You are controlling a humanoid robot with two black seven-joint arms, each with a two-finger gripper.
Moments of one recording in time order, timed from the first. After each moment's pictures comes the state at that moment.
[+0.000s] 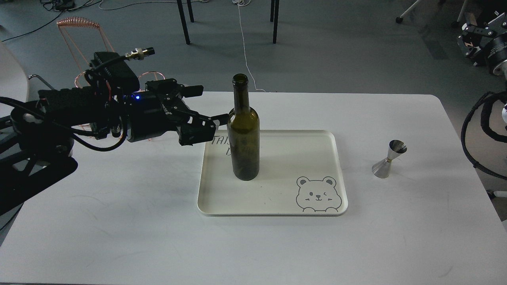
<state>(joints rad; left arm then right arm) -0.83 0.76 -0.61 -1.67 1.89 -0.28 -0.19 1.01 -0.50 0.47 0.31 0.15 0.49 0.49</state>
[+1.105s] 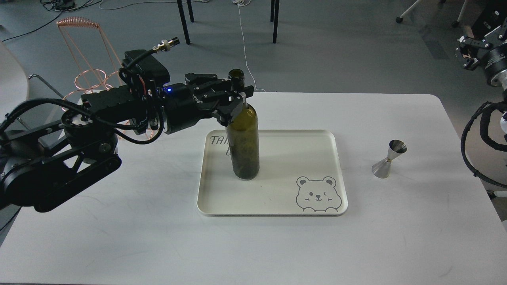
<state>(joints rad) -0.83 0.60 -0.64 -1.59 1.86 -0.20 -0.12 0.98 -0.50 0.46 0.30 0.15 0.49 0.49</state>
